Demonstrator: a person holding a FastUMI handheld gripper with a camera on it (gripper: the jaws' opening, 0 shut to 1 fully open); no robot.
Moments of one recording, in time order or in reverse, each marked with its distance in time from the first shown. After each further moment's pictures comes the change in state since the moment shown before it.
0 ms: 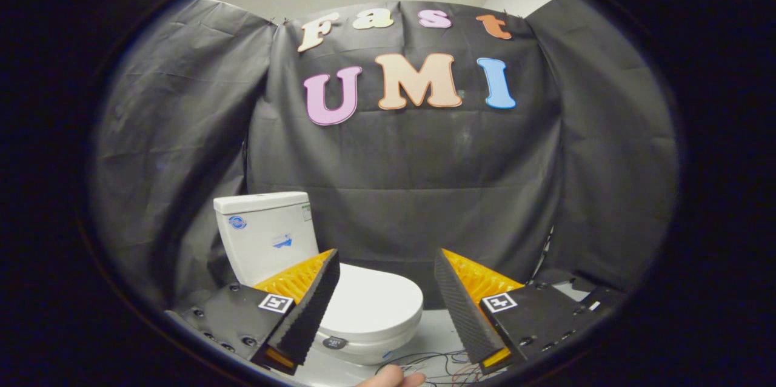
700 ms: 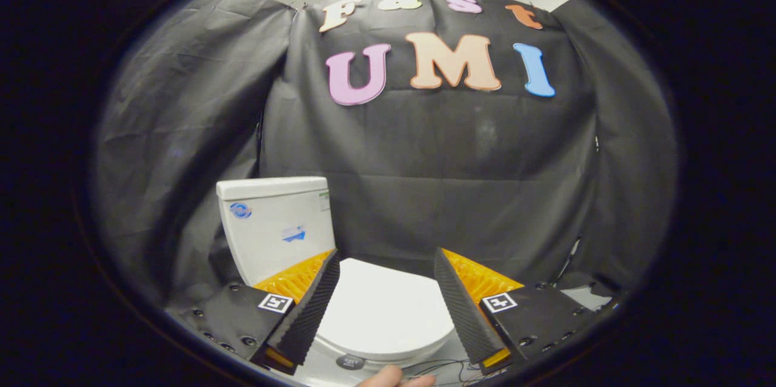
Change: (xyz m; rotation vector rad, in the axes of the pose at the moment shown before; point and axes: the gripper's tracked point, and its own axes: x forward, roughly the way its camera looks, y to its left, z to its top) arm 0.076 0.073 -0.058 -0.020 0.065 0.097
